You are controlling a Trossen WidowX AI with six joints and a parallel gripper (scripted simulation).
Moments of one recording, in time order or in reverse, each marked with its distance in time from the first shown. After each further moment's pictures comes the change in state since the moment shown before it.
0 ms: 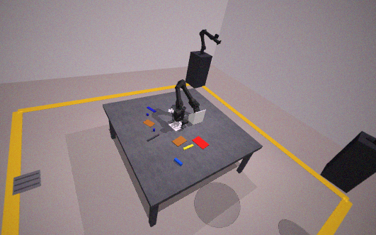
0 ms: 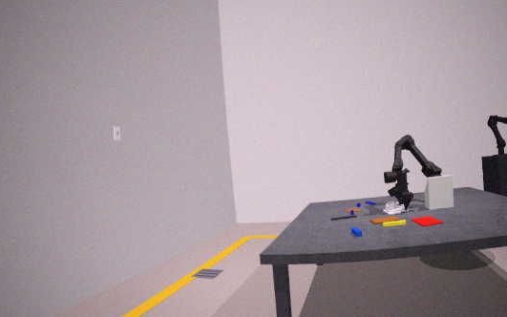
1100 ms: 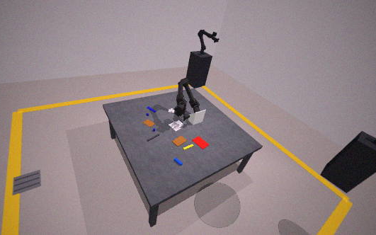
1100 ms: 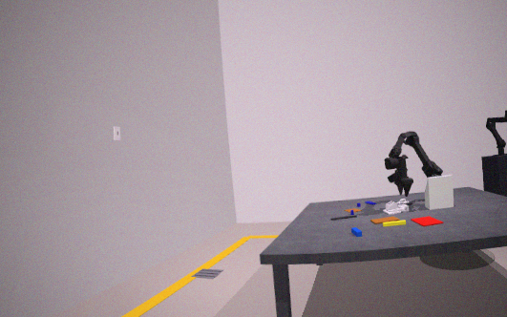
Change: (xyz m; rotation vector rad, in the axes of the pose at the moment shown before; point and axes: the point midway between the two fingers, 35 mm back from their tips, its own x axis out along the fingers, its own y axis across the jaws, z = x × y) arm -0.077 0.002 -0.002 -0.008 0.009 -0.003
